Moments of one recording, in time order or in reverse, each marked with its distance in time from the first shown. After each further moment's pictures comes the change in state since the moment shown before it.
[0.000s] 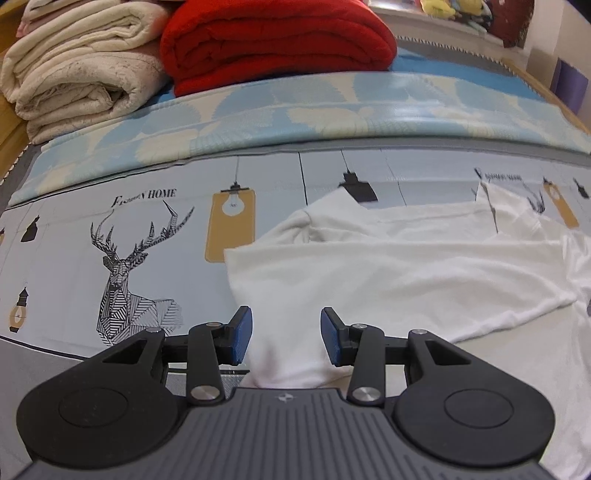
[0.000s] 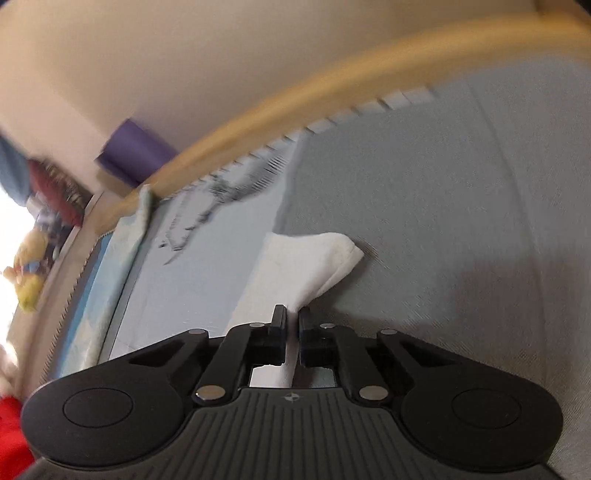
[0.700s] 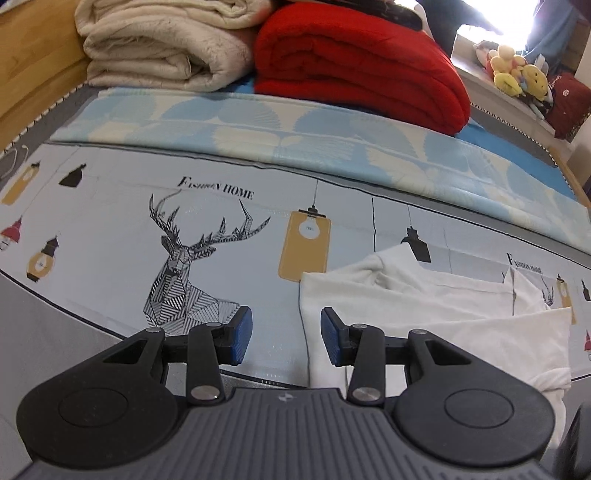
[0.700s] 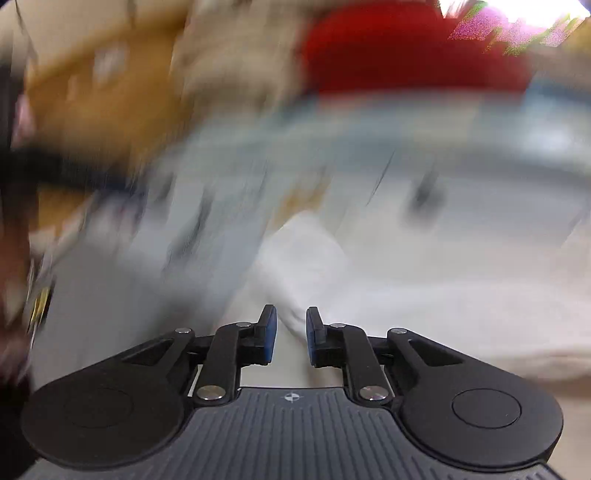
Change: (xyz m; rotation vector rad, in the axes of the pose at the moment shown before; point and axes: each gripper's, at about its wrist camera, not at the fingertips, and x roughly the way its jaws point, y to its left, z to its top) left arm -0.022 0.098 0.009 -0.284 -0.015 -0.017; right arm -0.265 0.277 -0.485 -1.310 0.901 0.942
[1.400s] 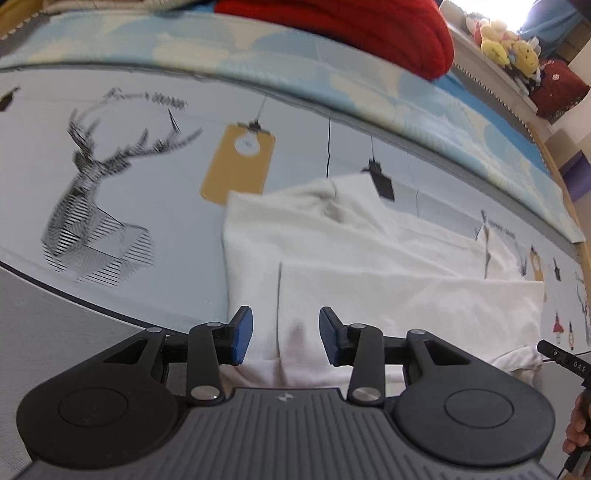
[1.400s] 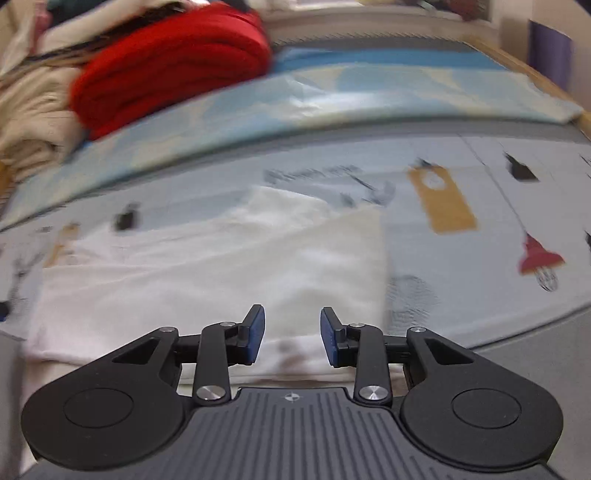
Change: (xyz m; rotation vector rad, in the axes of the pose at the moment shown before) left arm 0.079 -0.034 -0.035 -0.050 0.198 -0.154; right arm -0.166 -0.209 -0.033 0.428 -0.106 -0.533
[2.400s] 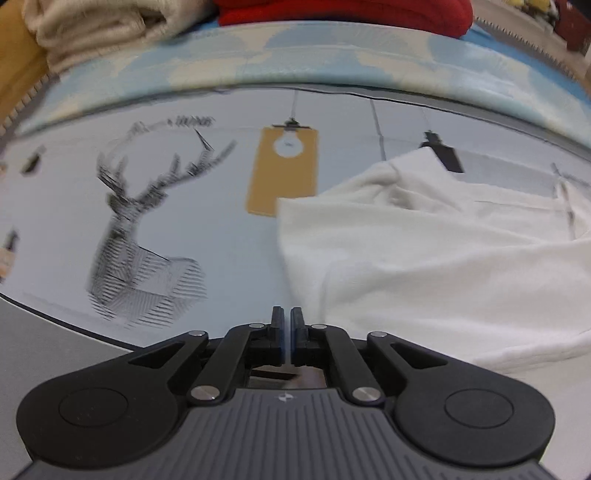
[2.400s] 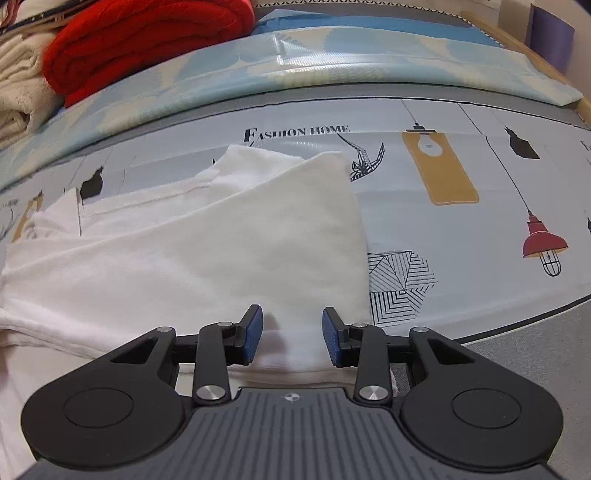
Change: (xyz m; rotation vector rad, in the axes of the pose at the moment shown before) left arm 0.027 -0.009 0.004 0.189 -0.044 0.296; right arm 0.029 0.024 0.000 -0.070 0.075 -0.036
